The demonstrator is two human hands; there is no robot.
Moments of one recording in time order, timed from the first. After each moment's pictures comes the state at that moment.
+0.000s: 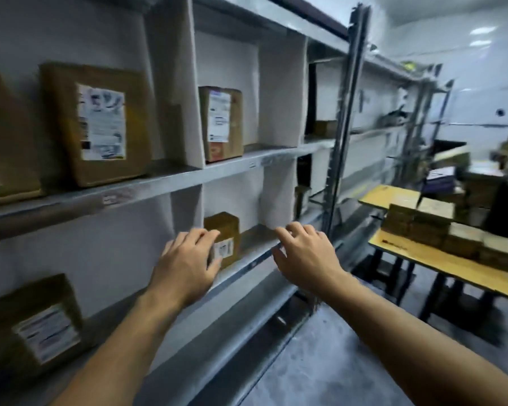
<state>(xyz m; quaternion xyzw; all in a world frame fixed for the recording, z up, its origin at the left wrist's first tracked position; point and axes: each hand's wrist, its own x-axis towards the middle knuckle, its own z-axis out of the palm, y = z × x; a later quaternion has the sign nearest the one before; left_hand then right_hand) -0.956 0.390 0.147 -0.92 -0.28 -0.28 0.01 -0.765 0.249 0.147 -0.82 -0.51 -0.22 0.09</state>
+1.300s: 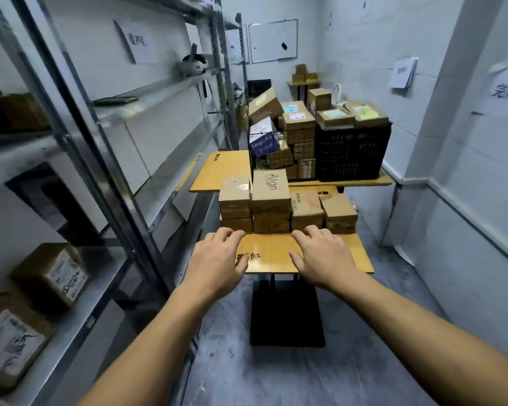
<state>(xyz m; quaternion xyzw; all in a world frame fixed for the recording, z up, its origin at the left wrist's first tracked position) -0.176 0.299 0.069 -0.99 0.07 -0.14 -0.06 -0.137 0.077 0.055 -0.98 -0.17 -0.08 0.03</state>
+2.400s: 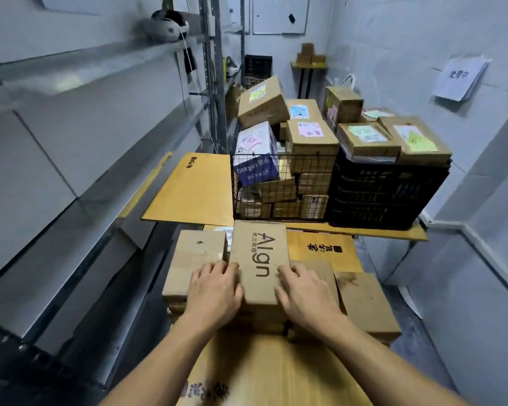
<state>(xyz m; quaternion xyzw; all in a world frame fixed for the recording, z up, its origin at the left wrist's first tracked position) 0.235 0.296 -0.030 -1.00 0.00 -0.04 -0.09 0.253 0.101 -0.025 -0.99 -0.12 0.05 0.10</state>
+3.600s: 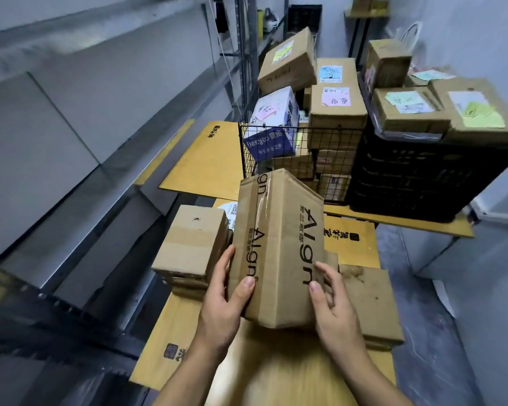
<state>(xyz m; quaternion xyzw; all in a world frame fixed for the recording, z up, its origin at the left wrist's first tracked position) 0.188 0.214 -0.022 -0.70 -0.11 -0.11 -0.70 0.230 0.021 -0.044 -0.80 -0.03 0.05 0.60</state>
